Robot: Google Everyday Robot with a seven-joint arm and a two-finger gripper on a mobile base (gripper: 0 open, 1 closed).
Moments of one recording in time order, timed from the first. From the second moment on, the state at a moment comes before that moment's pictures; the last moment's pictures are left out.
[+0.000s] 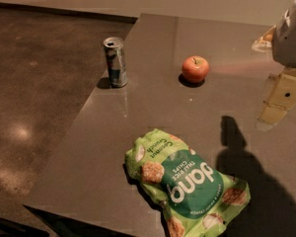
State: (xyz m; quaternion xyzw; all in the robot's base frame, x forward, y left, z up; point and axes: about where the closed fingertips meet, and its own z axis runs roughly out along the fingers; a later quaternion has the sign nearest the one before) arm 0.438 -0.217 0.976 -0.60 0.78 -0.03 0.16
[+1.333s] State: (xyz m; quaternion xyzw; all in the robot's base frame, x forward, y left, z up) arm 0.524 -0.190 0.938 -0.58 0.78 0.05 0.21
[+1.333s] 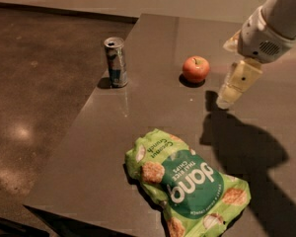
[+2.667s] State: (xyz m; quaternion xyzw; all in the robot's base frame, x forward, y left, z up) arm 0.645 -0.159 0.875 -0.57 0.79 0.06 0.24
